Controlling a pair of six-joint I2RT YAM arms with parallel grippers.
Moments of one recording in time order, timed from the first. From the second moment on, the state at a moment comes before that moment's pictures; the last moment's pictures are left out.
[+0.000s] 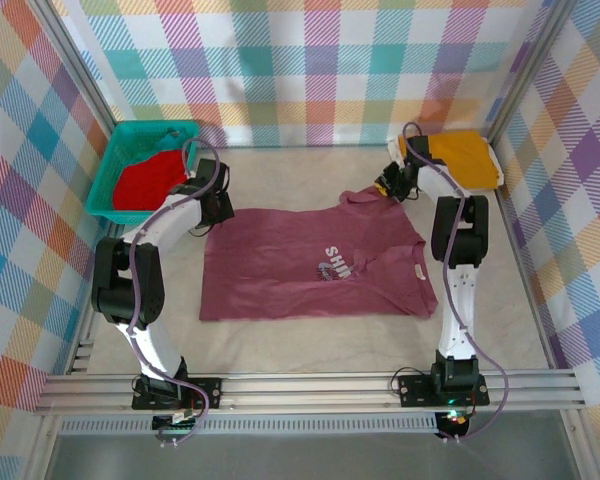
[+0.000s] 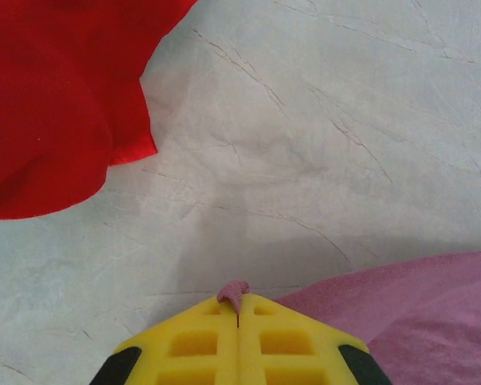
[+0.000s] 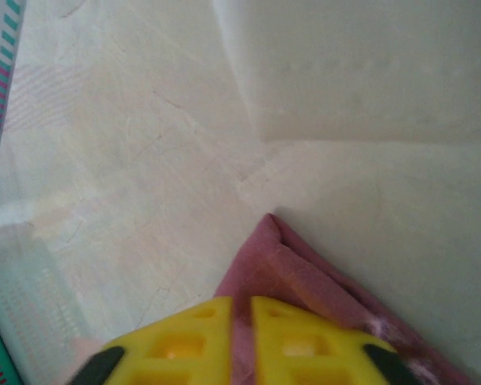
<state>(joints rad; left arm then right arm) -0.21 1.78 1.35 -0.61 -0.23 -0.47 0.06 2.44 2.00 -0.55 -0.41 0.84</state>
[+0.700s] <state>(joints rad) -0.21 1.77 1.32 -0.60 -0.23 -0.47 0.06 2.18 1.68 -0.41 -0.44 0.88</state>
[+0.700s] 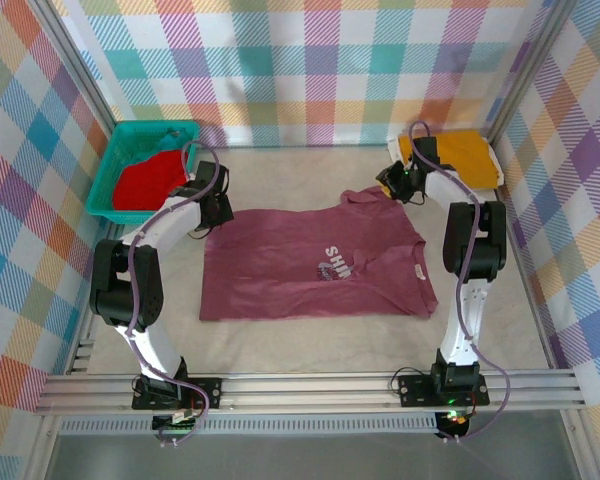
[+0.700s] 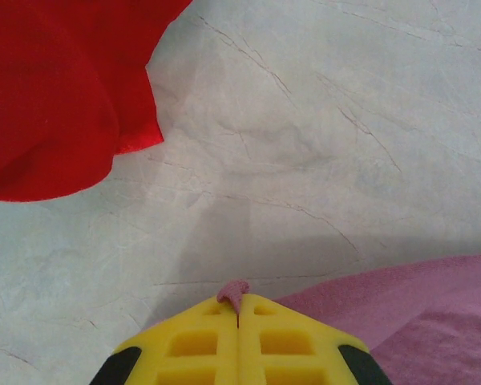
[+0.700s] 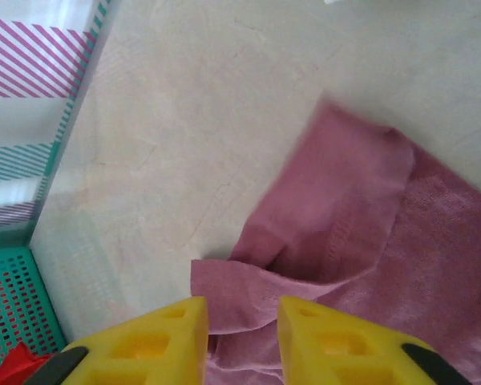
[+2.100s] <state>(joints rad) -0.21 1.77 1.32 -0.60 -0.23 -0.47 0.06 2.44 1.95 -0.47 -0.45 0.91</state>
